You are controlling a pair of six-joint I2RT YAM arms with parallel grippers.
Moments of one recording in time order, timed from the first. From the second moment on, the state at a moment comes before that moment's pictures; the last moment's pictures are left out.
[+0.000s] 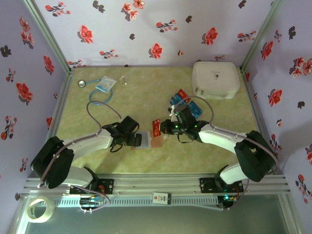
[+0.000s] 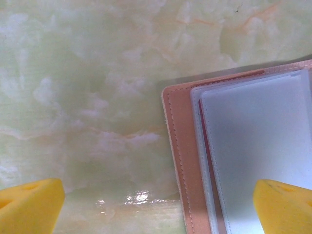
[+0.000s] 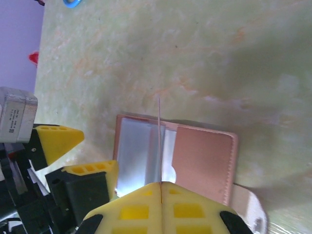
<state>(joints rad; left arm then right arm) -0.77 1.39 0.70 -0.52 -0.21 -0.59 0.71 1.45 0.73 0.00 -0.36 0.76</state>
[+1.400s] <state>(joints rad) -0.78 1.41 0.68 -0.51 -0.28 -0.59 0.71 1.58 0.64 0.20 -0.38 0.85</state>
